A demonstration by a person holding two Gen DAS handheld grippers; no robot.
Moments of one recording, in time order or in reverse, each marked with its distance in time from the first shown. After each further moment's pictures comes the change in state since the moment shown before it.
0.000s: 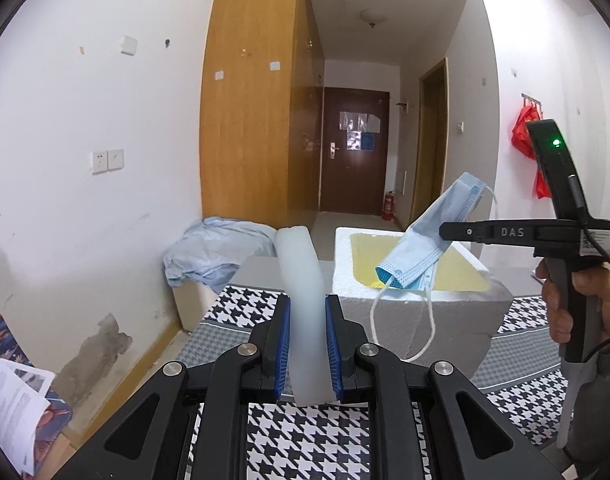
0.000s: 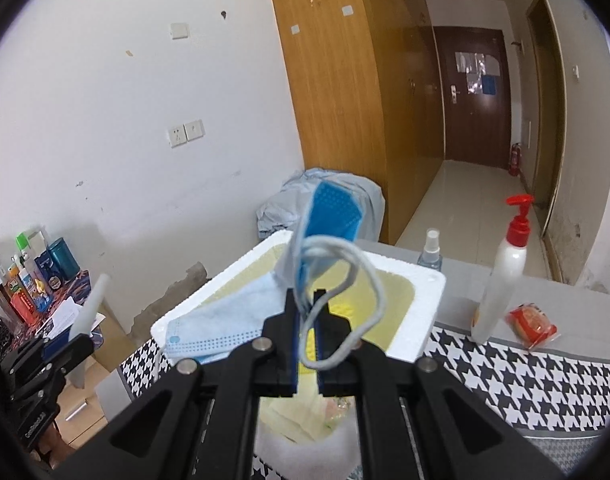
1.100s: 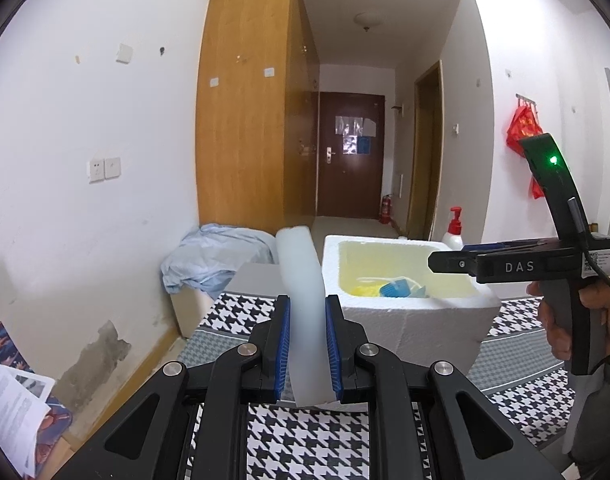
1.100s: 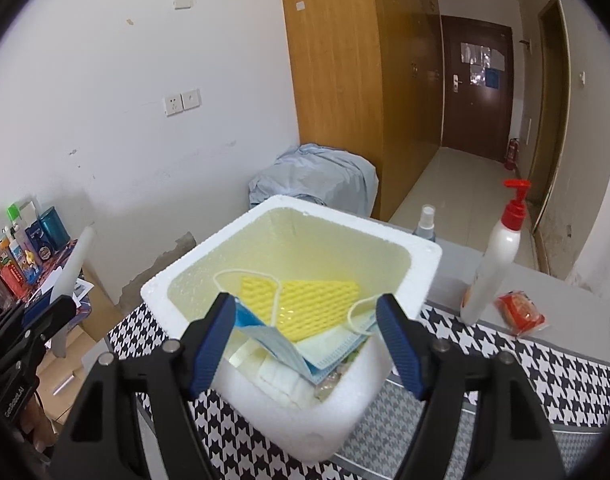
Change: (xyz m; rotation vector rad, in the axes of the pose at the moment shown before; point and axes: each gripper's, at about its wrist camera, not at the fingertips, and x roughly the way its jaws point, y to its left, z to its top) left arm -0.004 -0.016 0.008 0.023 -0.020 -0.012; right arm -0.006 0.002 -0.013 -0.052 0.082 -0.042
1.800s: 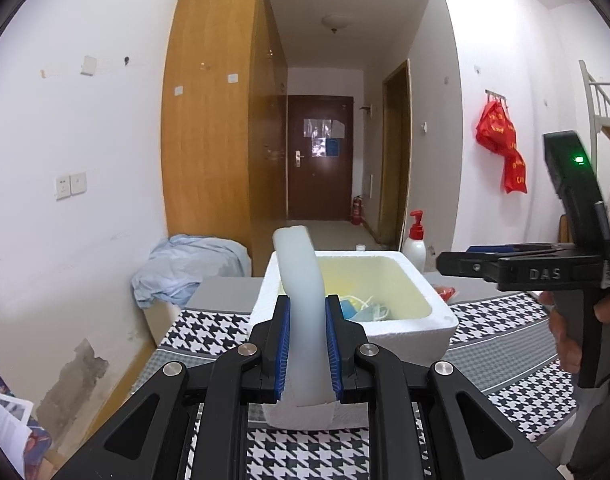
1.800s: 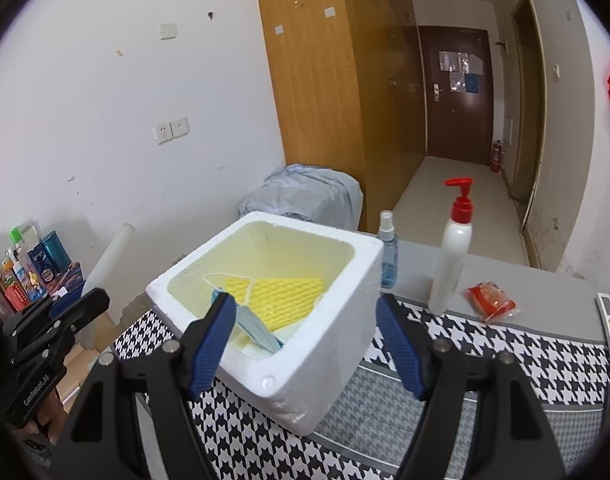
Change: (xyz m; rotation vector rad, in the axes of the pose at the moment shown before) left arm 0.016 -0.031 0.014 0.050 -0.008 -0.101; right arm -0.046 -0.028 -0.015 0.062 -0.079 -0.026
